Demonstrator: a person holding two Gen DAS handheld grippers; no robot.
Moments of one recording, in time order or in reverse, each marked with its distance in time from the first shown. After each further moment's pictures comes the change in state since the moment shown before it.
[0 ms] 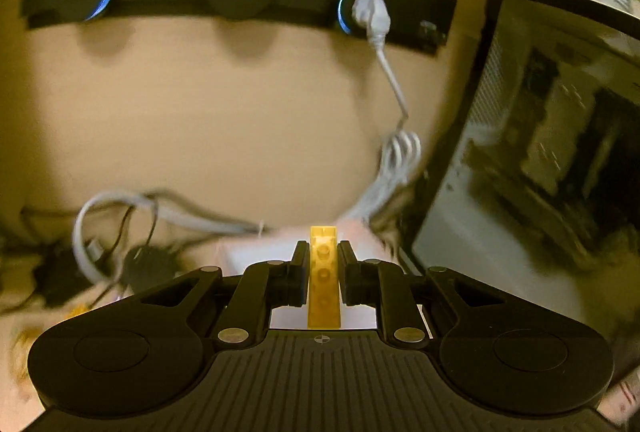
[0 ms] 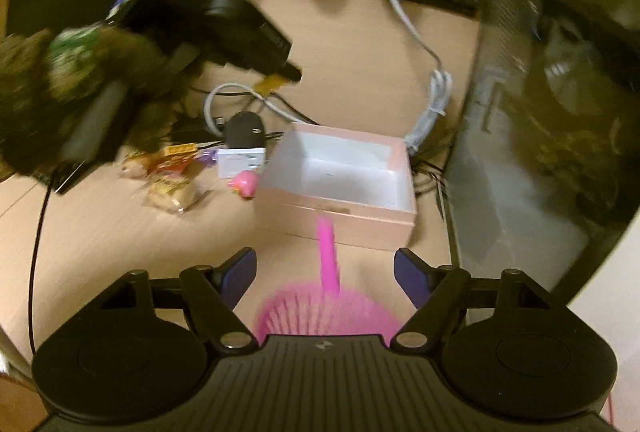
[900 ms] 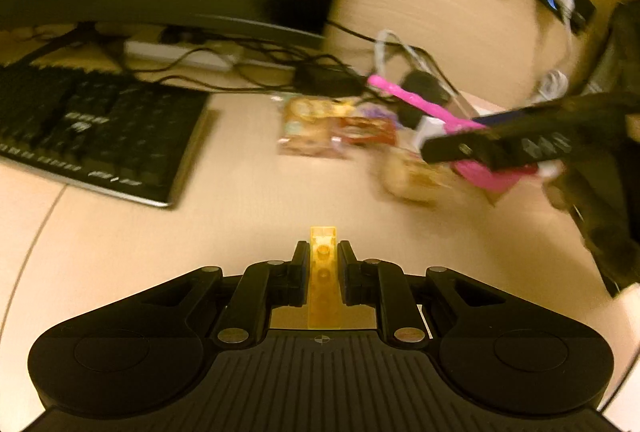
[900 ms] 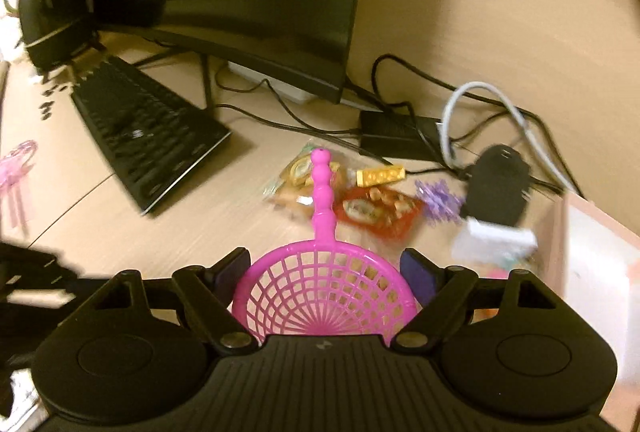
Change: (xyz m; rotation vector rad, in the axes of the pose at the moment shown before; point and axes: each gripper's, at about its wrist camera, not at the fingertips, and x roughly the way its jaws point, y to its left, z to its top) left arm -0.187 0.214 -0.202 -0.246 0.144 0.184; right arm 0.171 0.218 0.103 -0.263 0.191 0.338
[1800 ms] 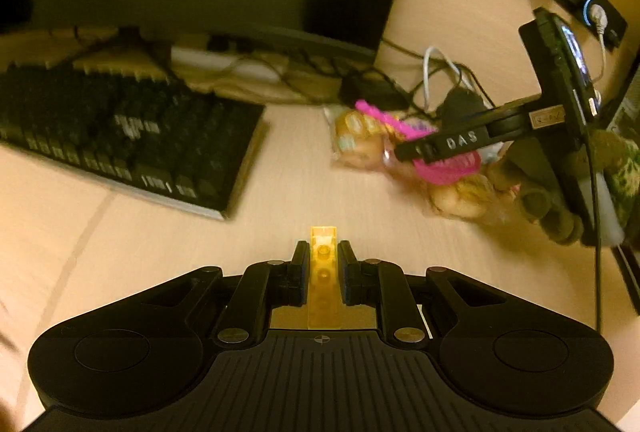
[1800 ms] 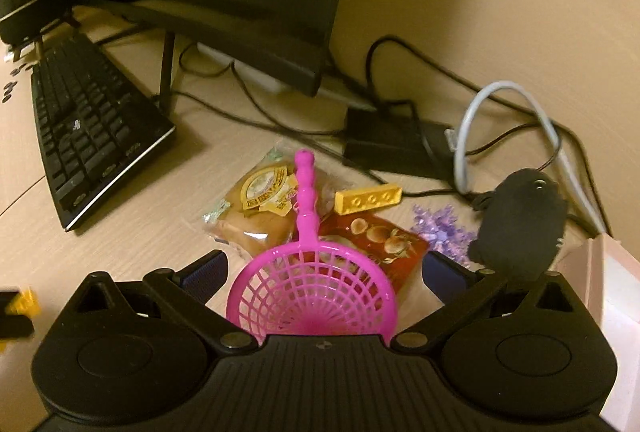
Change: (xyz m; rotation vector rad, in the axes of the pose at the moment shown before) left arm -0.014 0.031 0.005 -0.033 -0.053 0.106; right arm 0.101 -0.019 0.041 -0.067 0.059 -0.018
